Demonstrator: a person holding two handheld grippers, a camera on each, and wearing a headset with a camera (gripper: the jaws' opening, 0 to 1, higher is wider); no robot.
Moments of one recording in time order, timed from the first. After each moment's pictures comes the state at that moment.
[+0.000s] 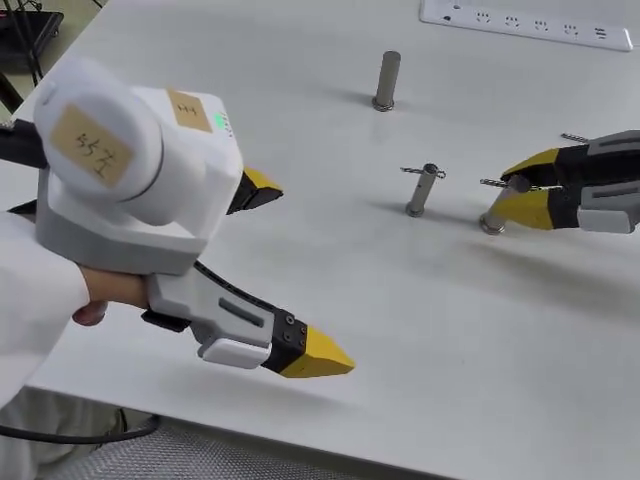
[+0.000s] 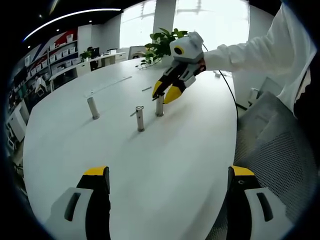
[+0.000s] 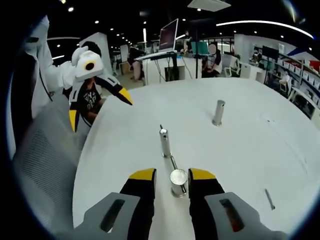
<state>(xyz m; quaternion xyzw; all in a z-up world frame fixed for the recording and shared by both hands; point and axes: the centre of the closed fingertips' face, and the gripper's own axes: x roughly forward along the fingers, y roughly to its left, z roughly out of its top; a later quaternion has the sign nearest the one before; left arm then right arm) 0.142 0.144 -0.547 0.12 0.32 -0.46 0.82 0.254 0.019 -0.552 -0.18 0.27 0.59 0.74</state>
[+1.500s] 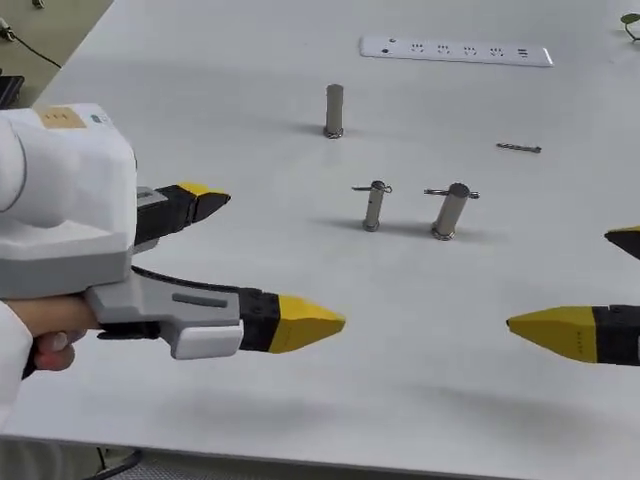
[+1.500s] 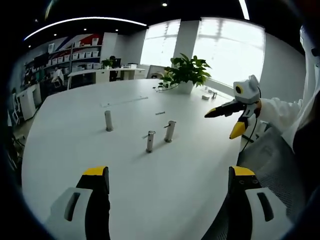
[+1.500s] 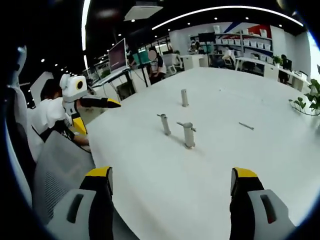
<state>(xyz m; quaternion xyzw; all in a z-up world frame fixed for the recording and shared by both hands) 0.154 0.144 -0.505 0.01 0.26 -0.41 0.87 0.162 -0.052 -0.528 -0.05 0.32 0.40 0.86</state>
